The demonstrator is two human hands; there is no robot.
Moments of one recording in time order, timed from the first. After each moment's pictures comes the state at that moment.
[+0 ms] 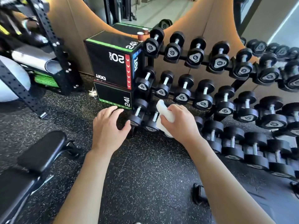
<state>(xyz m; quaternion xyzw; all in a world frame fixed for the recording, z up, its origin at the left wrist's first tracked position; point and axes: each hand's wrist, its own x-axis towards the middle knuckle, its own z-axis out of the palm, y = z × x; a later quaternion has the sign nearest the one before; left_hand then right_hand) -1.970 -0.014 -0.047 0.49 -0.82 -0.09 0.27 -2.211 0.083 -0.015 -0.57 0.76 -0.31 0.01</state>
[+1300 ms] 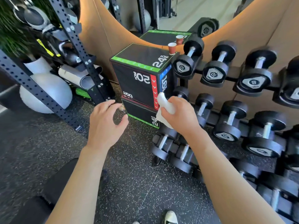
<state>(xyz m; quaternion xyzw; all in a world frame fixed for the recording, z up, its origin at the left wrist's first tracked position) -2.120 -0.373 0.004 0.57 -0.79 -0.01 0.23 -2.389 -0.348 -0.022 -0.61 0.69 -0.36 0.13</state>
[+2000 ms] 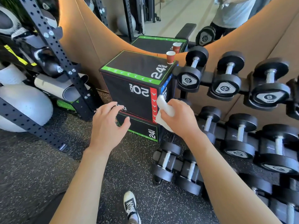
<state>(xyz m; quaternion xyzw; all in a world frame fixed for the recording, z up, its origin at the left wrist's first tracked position) -2.094 -0.585 -0.030 0.51 -0.82 -0.04 0.26 -2.351 -0.524 -0.033 -0.57 0.74 -0.34 0.10</state>
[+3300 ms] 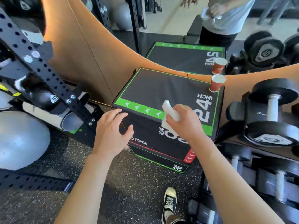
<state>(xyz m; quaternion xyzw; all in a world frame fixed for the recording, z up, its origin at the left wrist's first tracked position) -2.047 -1.113 -0.063 0.49 -0.85 -0.08 0.20 -2.315 -1.040 -0.077 -0.52 0.77 -0.34 0.14</state>
